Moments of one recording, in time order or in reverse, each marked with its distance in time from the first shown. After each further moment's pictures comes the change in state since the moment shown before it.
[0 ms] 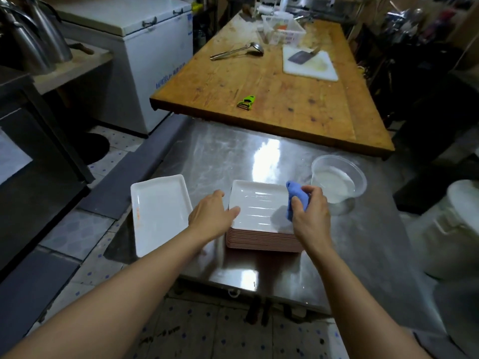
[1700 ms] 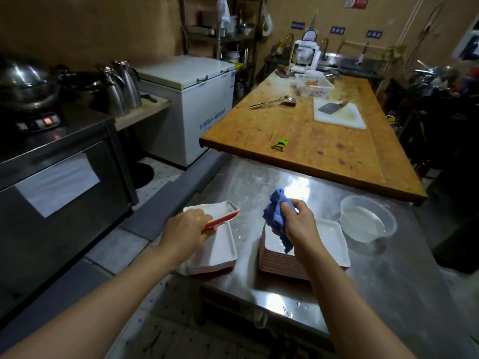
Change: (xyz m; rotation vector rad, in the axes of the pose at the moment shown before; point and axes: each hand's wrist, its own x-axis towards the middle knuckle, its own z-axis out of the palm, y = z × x) left_hand -0.082 -0.068 -0.122 0.350 0.361 0.357; right_hand -0.041 -0.105 0.023 0.468 -0.330 0.117
